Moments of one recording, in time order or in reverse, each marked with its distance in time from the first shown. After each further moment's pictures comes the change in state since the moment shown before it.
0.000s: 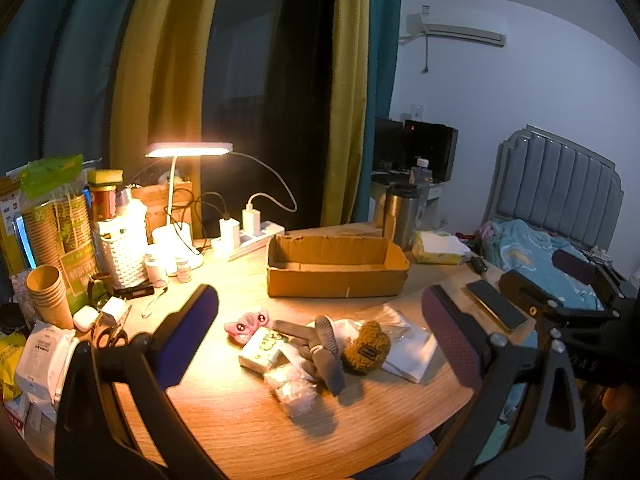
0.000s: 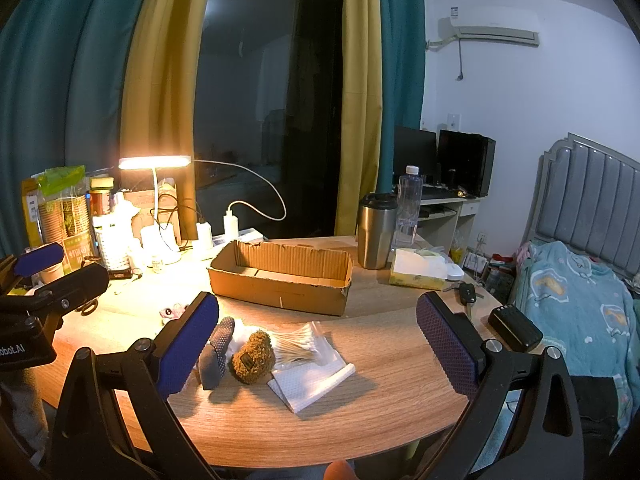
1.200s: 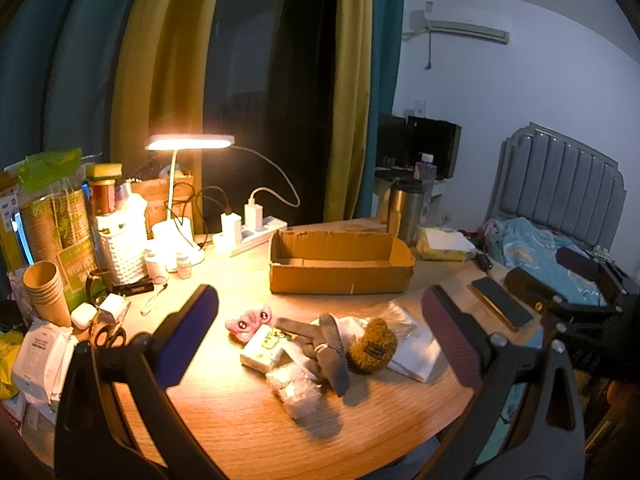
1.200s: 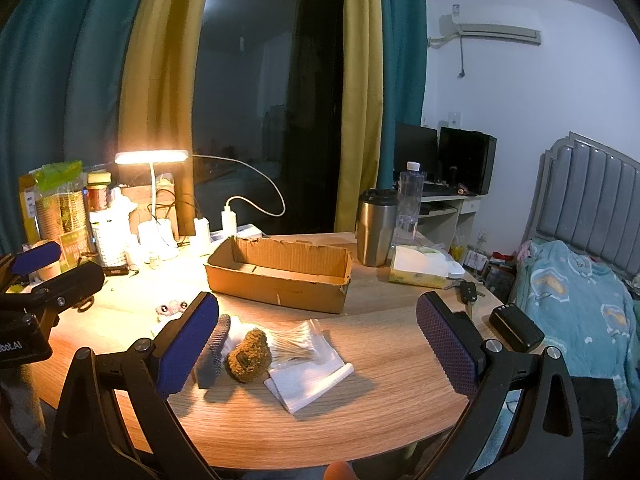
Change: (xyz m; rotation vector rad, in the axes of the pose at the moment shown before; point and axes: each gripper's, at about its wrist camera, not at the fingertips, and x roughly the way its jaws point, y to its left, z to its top) left arm 0.012 0.005 -0.006 -0.001 0.017 0.013; right arm 0.001 0.002 -0.003 -0.006 0.008 -0.003
